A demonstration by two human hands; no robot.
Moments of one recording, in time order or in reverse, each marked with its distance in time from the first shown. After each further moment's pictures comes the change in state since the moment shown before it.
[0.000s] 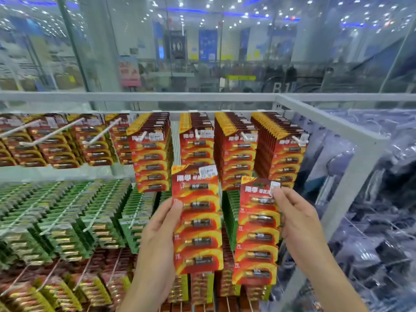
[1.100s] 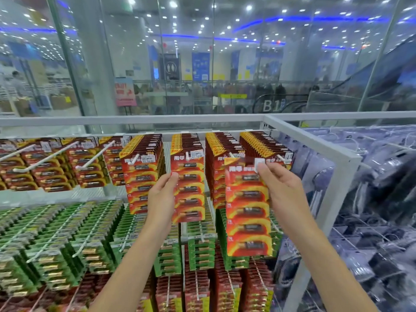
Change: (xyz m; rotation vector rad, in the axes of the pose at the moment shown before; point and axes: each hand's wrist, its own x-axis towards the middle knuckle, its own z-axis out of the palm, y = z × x) left_hand 0.096 0.034 0.040 0.254 0.025 0.170; right_hand 0.040 -0.063 0.020 -0.225 0.000 -0.203
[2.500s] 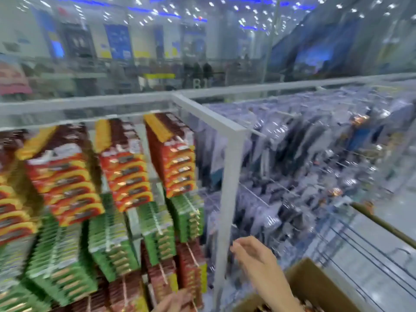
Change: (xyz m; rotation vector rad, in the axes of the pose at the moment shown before) left_hand -0.084 -0.274 0.017 -0.106 -0.320 -0.641; right_hand -0.111 0.146 -0.153 -0.345 0.197 0.446
